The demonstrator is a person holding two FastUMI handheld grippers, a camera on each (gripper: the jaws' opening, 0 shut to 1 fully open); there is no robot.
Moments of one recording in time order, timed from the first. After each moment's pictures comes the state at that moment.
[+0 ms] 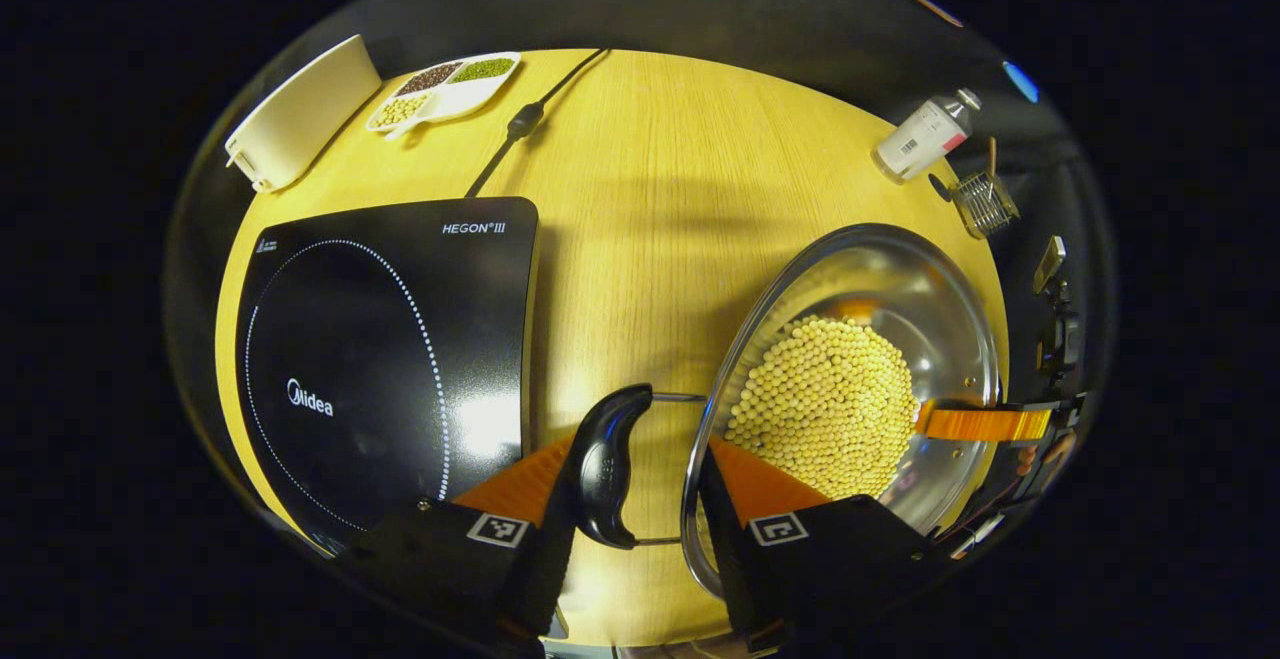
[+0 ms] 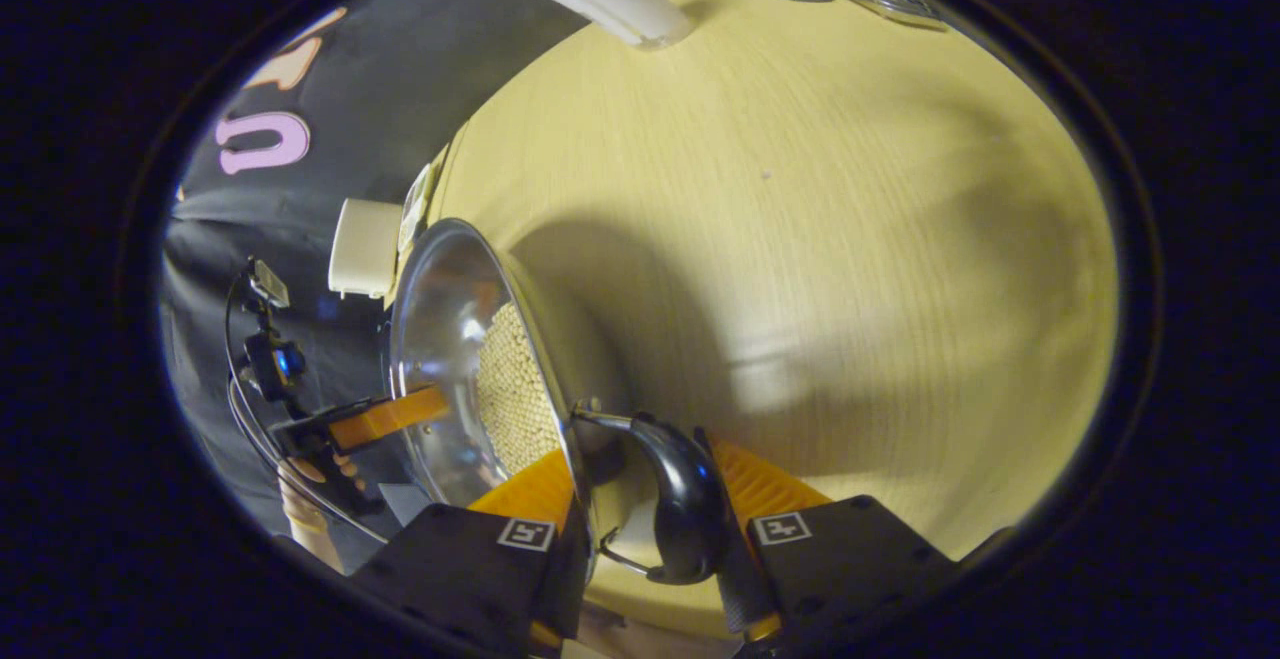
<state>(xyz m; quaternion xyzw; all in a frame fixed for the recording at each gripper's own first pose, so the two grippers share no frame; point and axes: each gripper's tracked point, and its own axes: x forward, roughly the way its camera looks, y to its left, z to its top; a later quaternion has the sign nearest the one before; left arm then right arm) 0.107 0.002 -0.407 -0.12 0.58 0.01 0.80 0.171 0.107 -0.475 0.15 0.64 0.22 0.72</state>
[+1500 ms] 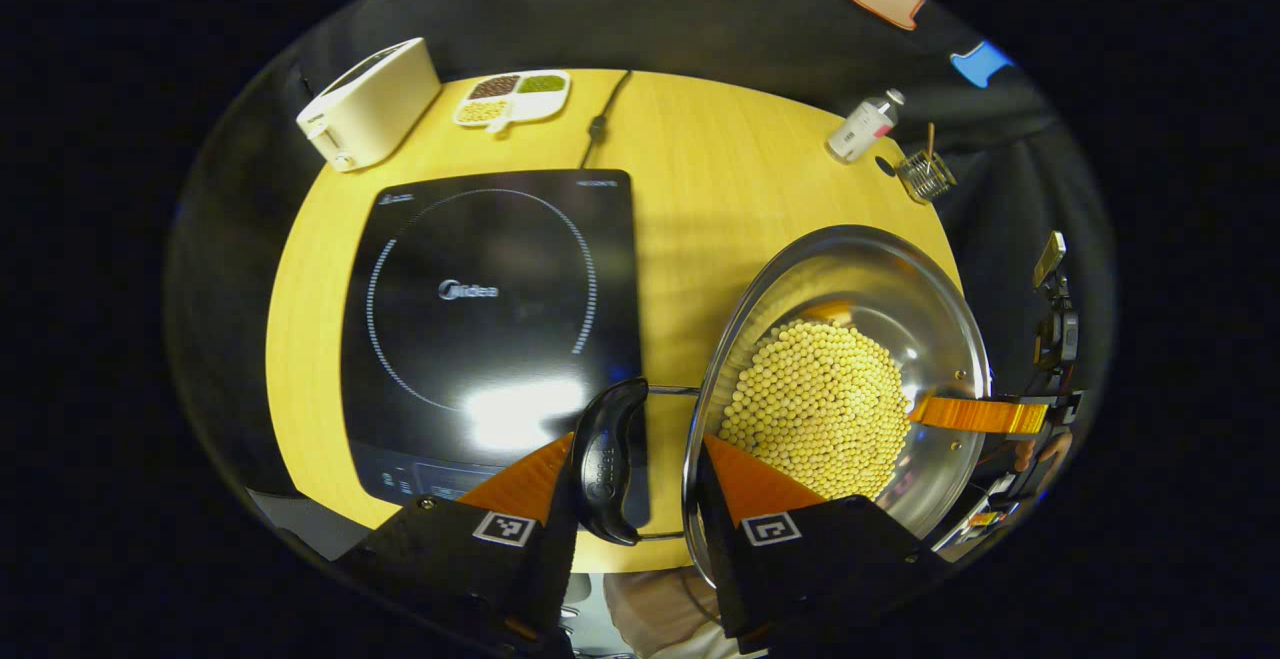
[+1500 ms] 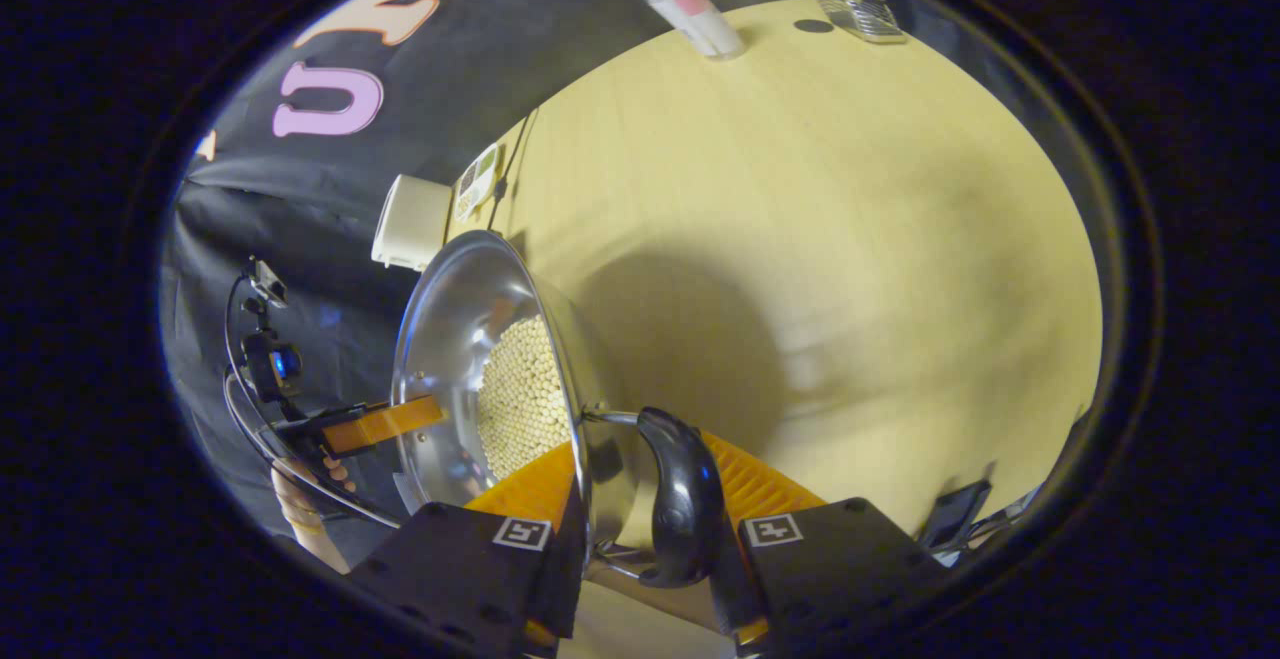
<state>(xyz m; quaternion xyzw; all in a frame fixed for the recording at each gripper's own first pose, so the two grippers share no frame) -0.012 0.087 -0.307 -0.11 0.57 -0.02 0.82 0.163 0.126 -0.455 0.15 0.63 0.21 0.74</state>
